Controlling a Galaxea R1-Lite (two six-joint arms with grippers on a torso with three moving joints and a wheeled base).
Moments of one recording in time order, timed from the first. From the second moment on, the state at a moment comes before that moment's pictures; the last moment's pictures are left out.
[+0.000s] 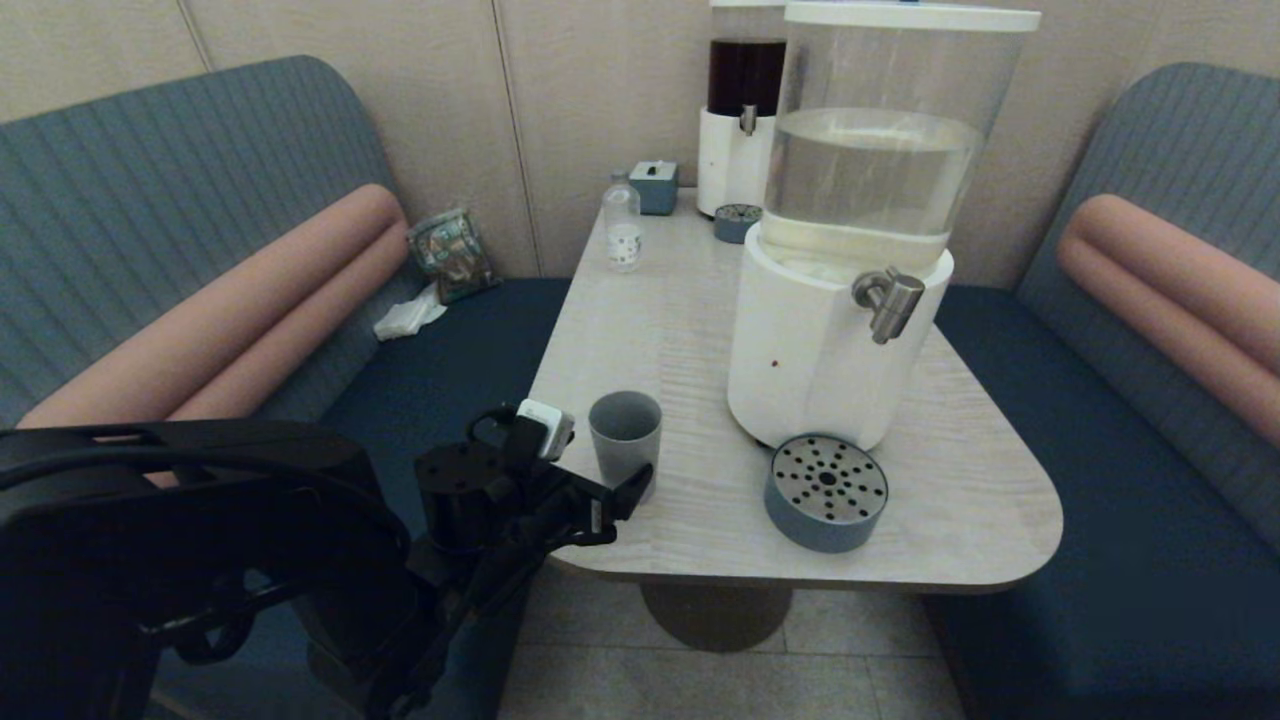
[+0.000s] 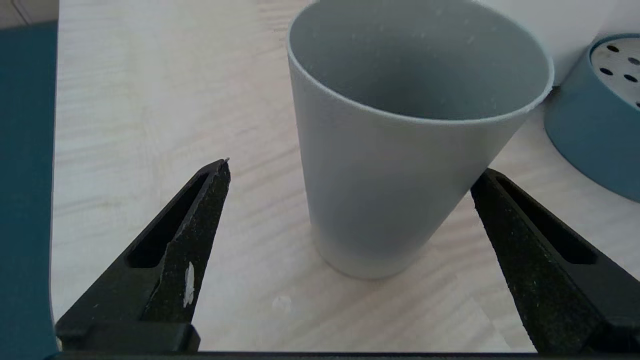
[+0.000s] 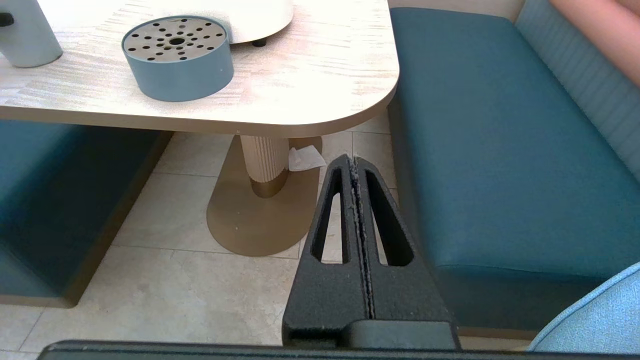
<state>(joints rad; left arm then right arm) -0.49 2.22 -0.65 -1.52 0.00 0.03 0.00 0.00 0.00 -0.01 -0.03 0.01</state>
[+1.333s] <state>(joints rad) -0.49 2.27 -0.71 -1.53 0.03 0.03 0.00 0.00 0.00 -0.01 -0.03 0.01</state>
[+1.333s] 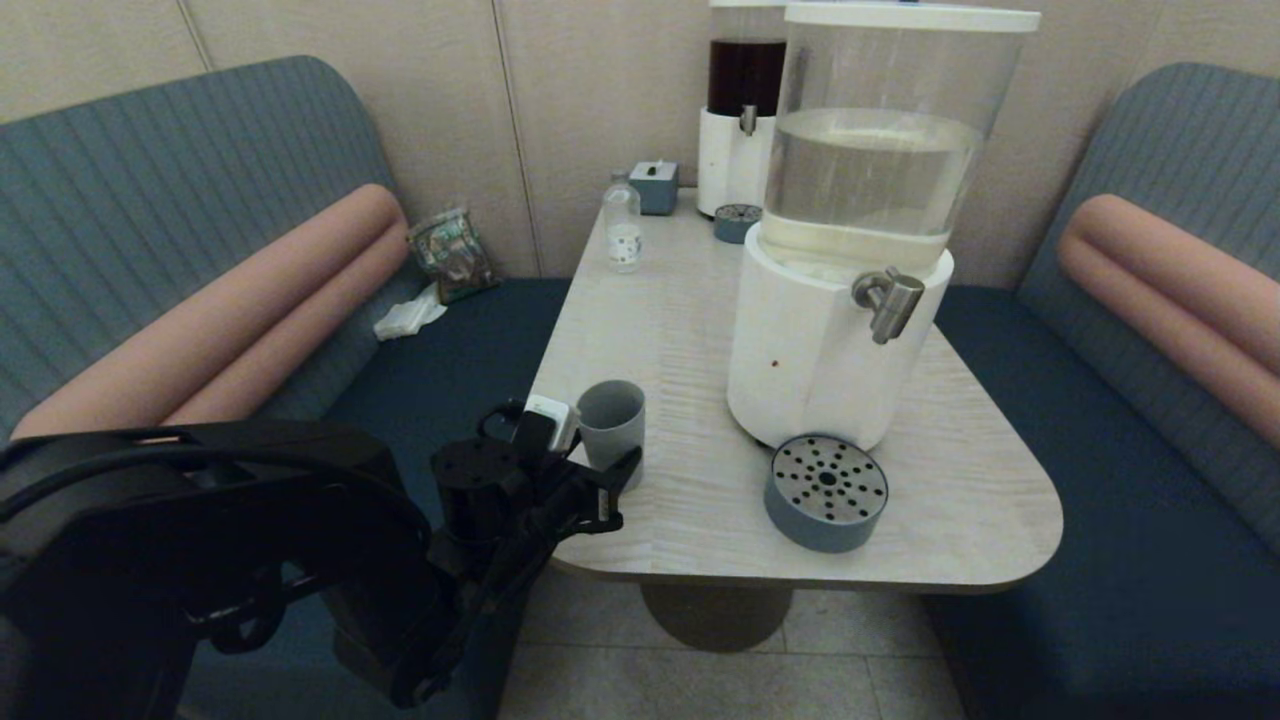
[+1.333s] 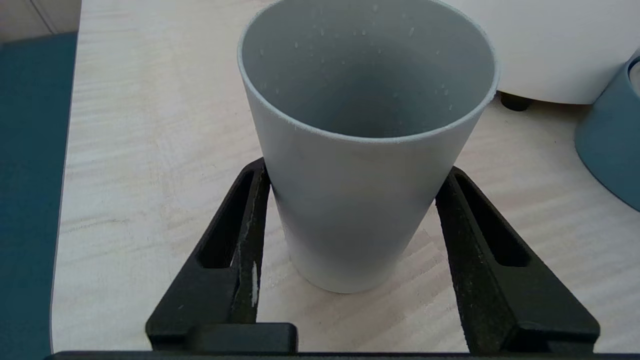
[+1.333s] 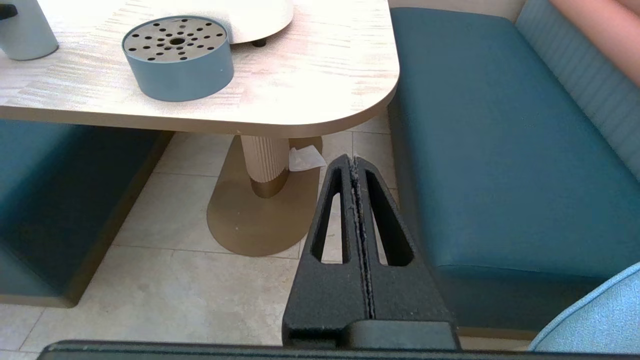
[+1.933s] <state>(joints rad) -0.49 2.20 -0.68 -1.52 0.05 0.03 0.00 0.00 0.00 -0.01 -0.03 0.01</state>
